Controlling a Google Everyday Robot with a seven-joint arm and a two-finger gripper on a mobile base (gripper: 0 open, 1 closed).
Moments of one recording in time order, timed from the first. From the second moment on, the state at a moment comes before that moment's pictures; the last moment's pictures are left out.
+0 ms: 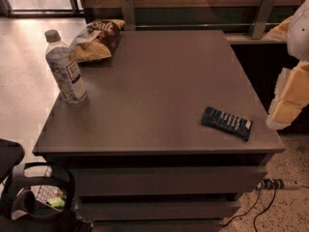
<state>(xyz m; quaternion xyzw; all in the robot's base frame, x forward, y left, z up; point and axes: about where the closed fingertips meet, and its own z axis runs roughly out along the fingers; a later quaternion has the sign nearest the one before) 0.438 -0.214 0.987 -0.60 0.78 -0.05 0.18</state>
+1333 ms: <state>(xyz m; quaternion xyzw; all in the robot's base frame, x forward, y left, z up) 0.467 -0.248 0.918 -0.50 0.80 0.08 0.32</state>
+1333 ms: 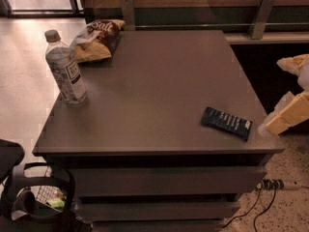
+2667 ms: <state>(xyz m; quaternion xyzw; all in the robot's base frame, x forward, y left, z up) 0.501 -0.222 0.845 -0.42 0.77 0.21 0.43</state>
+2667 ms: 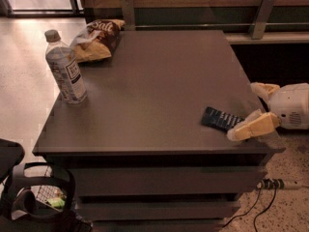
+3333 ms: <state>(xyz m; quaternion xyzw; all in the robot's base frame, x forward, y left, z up) 0.500 -0.209 0.819 -0.41 0.77 0.24 0.42</state>
